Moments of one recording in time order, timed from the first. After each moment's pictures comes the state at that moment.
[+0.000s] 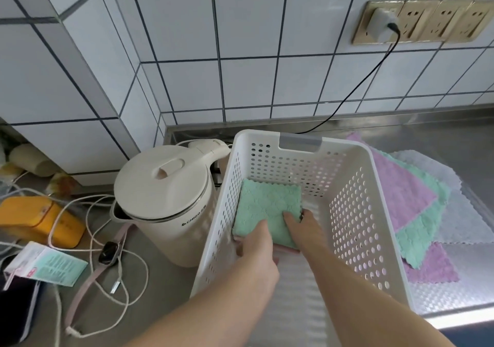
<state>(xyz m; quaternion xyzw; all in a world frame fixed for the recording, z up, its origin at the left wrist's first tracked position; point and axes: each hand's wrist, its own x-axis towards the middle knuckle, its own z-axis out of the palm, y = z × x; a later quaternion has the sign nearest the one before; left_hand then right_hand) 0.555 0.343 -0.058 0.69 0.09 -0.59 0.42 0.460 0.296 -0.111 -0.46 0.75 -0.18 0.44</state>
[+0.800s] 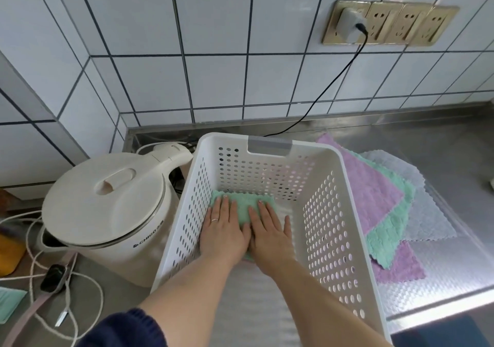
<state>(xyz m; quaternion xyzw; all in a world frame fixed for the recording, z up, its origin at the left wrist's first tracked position) 0.582 0.299 -0.120 0.71 -0.69 -0.13 -0.01 0.463 0.304 -0.133 -0.77 0.62 0.02 0.14</state>
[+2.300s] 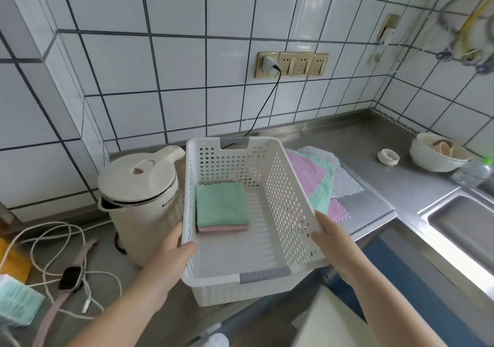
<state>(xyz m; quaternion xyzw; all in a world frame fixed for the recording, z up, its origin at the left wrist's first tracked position) 0.677 0.473 0.030 0.58 -0.50 -0.56 0.32 0.403 0.499 0.041 -0.47 0.76 -0.26 0.36</state>
